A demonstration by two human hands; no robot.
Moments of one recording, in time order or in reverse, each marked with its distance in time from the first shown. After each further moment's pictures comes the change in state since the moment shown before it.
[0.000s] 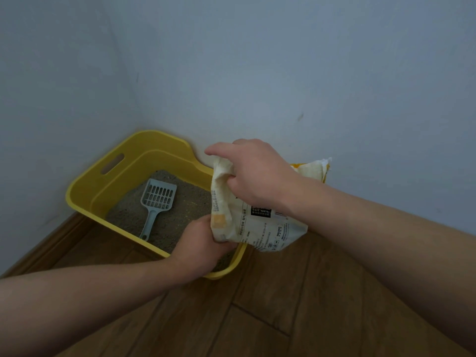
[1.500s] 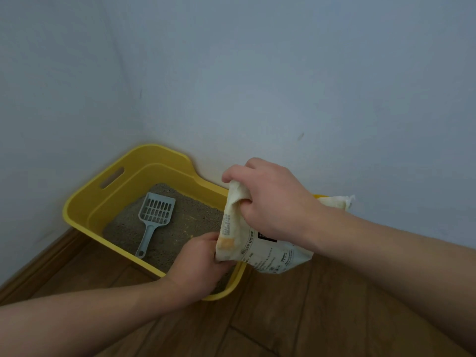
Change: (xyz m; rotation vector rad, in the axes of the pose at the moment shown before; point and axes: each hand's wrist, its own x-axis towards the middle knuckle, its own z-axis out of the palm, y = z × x) left_hand 0.005 0.000 -0.002 0.143 -0.034 0.165; right_hand -0.021 0.002 -0.017 -0.013 0.004 0.015
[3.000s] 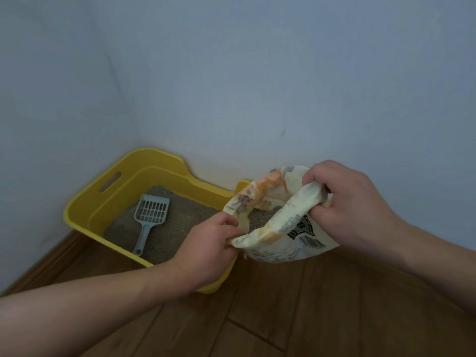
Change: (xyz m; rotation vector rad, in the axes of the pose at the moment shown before) left_hand 0.004 0.057 -0.005 0.316 0.037 0.180; right_hand -0.090 0.081 -0.031 0.099 0.331 0.035
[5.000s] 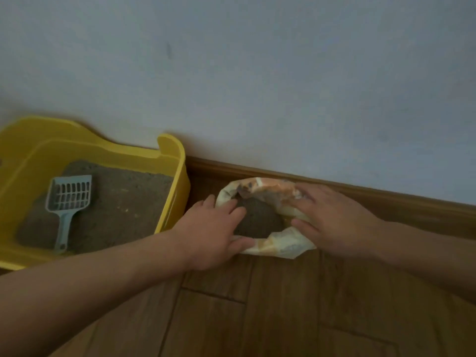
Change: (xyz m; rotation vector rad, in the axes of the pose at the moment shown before) left_hand 0.066 0.074 0.098 0.544 -0.749 0.224; right_hand -0.134 0.149 0.041 -0.244 -0.742 0.326
